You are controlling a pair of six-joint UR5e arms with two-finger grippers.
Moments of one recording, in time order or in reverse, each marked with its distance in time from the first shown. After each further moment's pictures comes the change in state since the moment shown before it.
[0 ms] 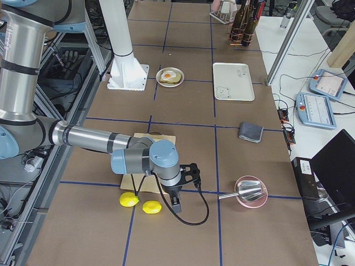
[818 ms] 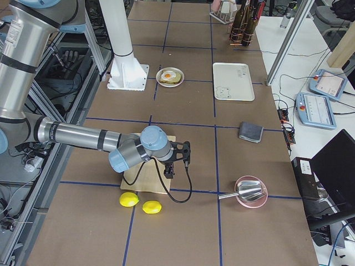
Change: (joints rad) left arm -0.004 0.000 -0.008 -0.042 0.000 0.000; right arm -0.270 -0.166 0.070 0.543 0.171 0.753
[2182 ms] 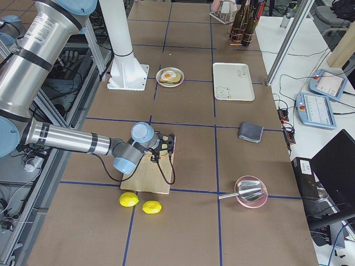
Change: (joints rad) left arm -0.004 0.003 0.003 -0.022 0.000 -0.001; right arm -0.433 -0.036 -0.063 0.435 -0.196 0.498
